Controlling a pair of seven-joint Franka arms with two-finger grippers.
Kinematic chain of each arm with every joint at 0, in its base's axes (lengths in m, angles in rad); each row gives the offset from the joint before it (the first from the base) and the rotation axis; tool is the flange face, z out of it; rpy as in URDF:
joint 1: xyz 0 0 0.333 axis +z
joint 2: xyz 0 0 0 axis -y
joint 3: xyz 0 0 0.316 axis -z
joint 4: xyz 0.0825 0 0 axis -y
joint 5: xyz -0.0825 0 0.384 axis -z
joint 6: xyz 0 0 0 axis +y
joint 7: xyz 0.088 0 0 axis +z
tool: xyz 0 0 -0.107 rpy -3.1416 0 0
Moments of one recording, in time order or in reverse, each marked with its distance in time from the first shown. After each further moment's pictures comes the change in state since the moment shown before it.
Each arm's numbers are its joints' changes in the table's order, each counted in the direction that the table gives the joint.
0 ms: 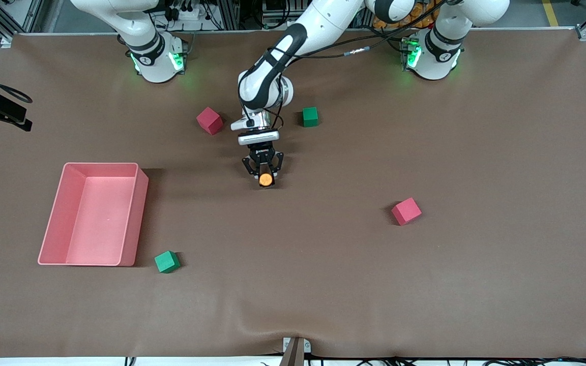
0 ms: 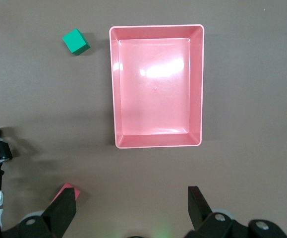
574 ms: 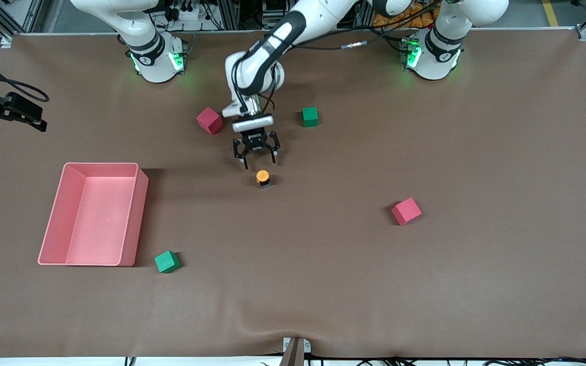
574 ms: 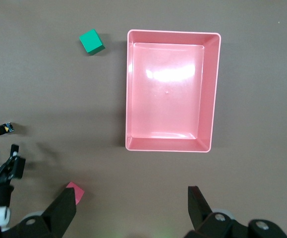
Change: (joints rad) left arm -0.029 0.090 0.061 0.043 0.251 0.109 0.000; right arm 0.004 0.000 -0.055 -0.001 -0.001 -0.014 0.001
